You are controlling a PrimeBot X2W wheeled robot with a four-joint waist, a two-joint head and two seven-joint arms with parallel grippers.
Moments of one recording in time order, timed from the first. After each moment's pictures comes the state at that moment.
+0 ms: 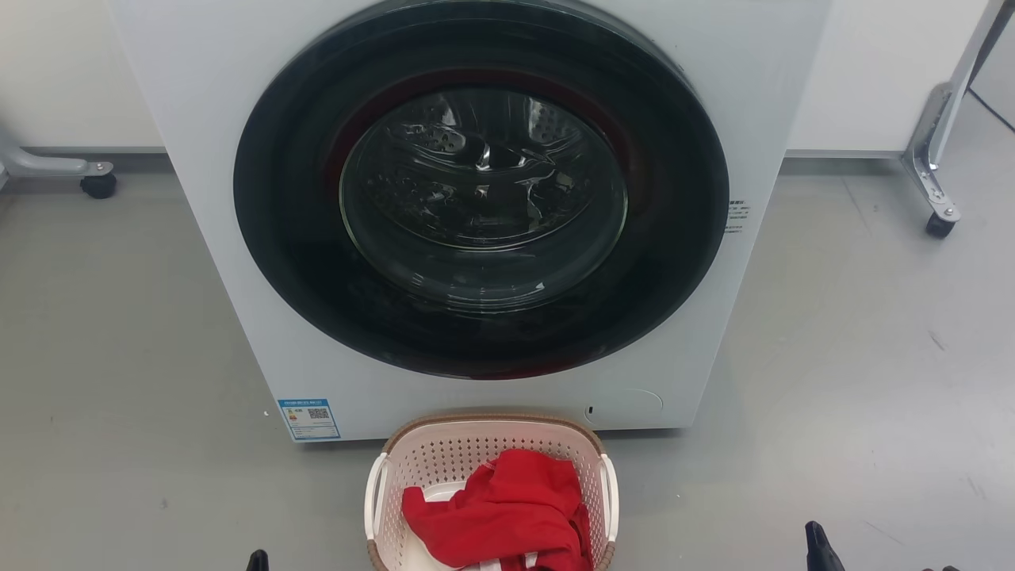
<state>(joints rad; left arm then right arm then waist) 0.05 0.07 -0.06 0.30 -0.74 0.03 -0.10 0.01 -0.05 0.13 0.28 0.79 -0.03 -0.11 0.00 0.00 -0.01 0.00</state>
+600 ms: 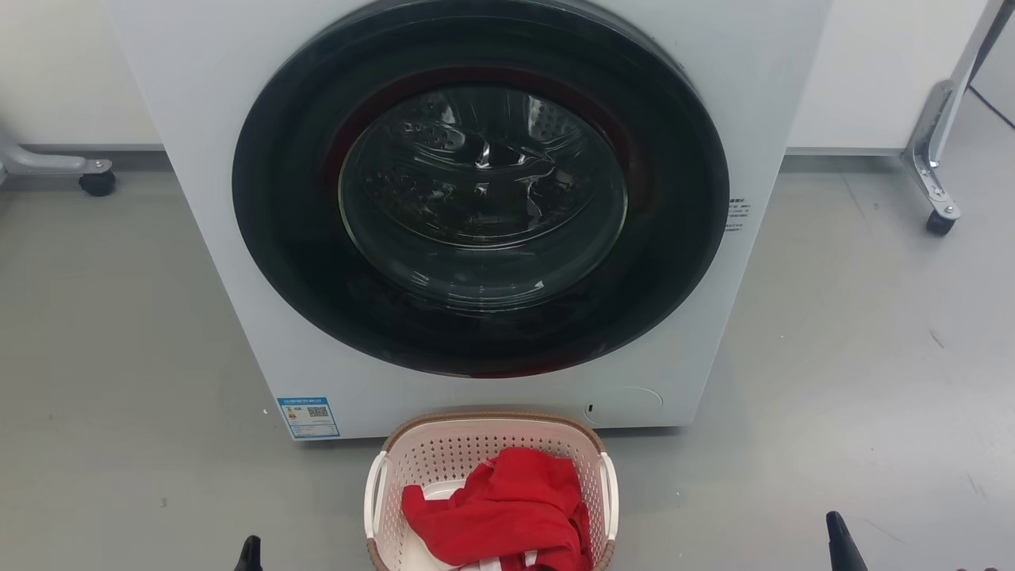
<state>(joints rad) 0.02 0.06 -0.02 0.30 -0.97 -0.01 -0.04 -0.01 -0.05 0.05 0.28 1.02 0.01 -0.04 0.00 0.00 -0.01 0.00</state>
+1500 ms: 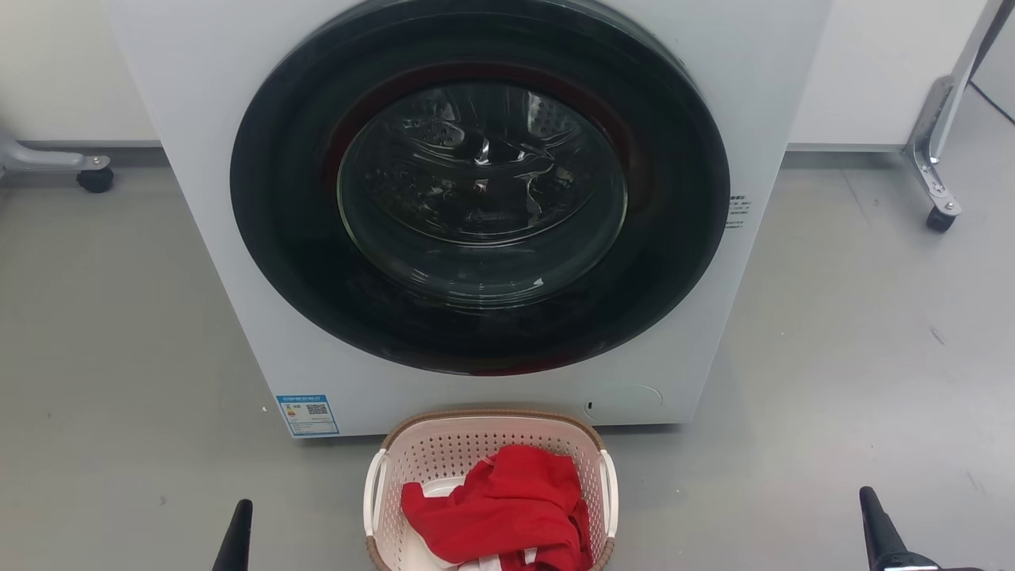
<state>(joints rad) -0.04 0.05 0.05 0.30 -1.35 -0.08 0.05 -0.05 -0.05 -0.06 0.29 1.37 0.07 0.05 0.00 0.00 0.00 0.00</state>
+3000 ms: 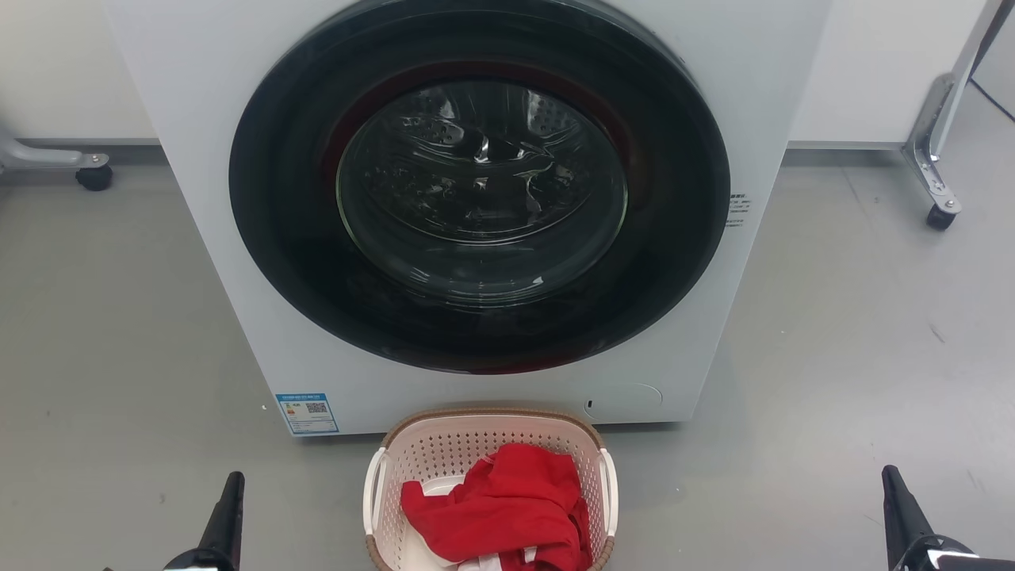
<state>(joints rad) -0.08 0.04 0.09 0.30 -1.60 -0.12 0.11 -0.09 -0.04 -0.13 0.30 1.60 0.12 0.11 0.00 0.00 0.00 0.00</state>
